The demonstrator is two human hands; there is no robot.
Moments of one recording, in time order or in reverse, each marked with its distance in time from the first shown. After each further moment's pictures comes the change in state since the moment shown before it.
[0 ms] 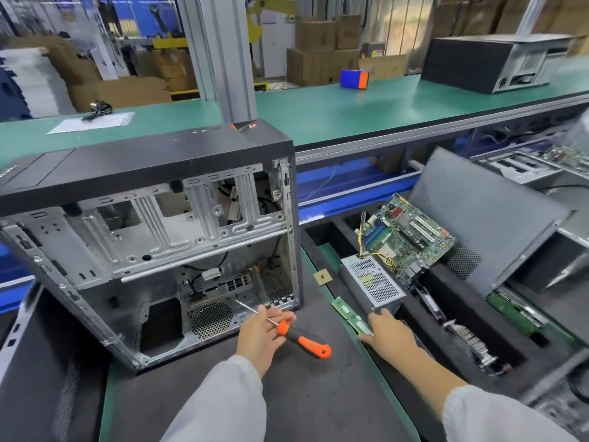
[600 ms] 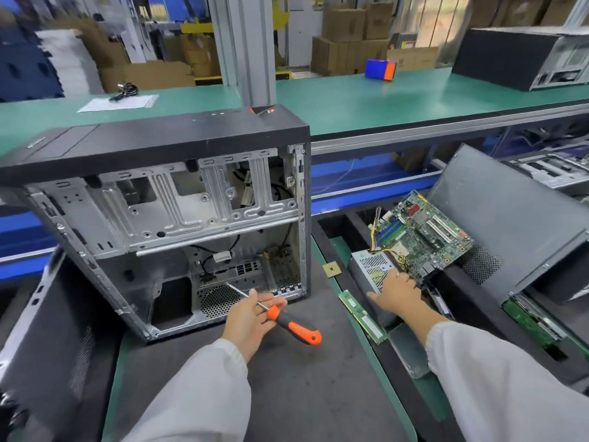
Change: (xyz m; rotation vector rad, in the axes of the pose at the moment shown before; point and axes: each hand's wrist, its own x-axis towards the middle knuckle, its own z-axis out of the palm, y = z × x) left_hand -0.006 0.015 -0.016 -0.044 0.049 0.053; right_hand 0.073 0.013 -0.028 0.020 0.038 0.184
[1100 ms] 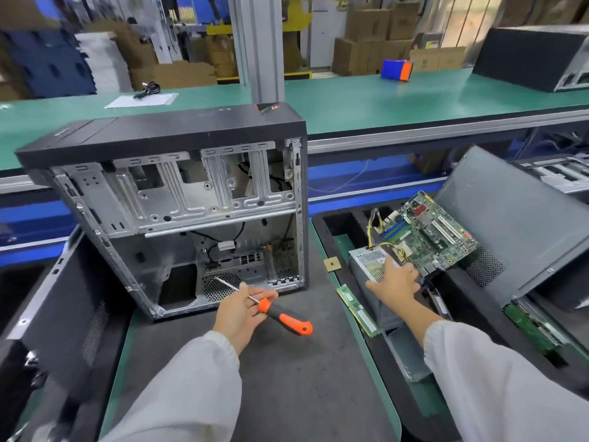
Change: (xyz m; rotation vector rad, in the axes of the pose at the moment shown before) left_hand -0.028 -0.004 -0.001 -0.028 0.101 0.077; right_hand -0.008 0.000 -0.007 0.257 0.145 0.000
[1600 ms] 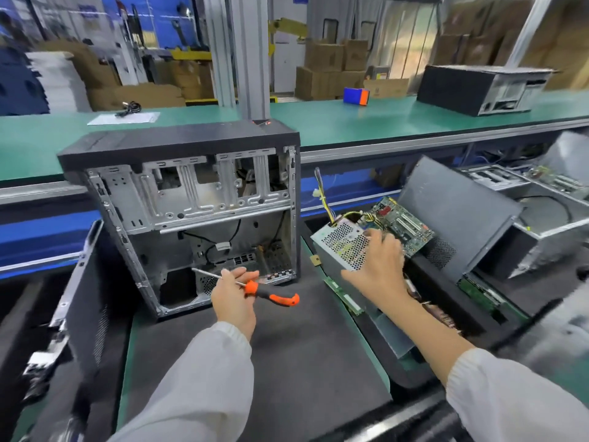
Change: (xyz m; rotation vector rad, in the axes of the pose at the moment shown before) left_hand -0.059 0.025 -0.002 -0.295 0.054 0.202; right_hand -0.153 -0.037 -0.083 0.074 0.439 -0.284
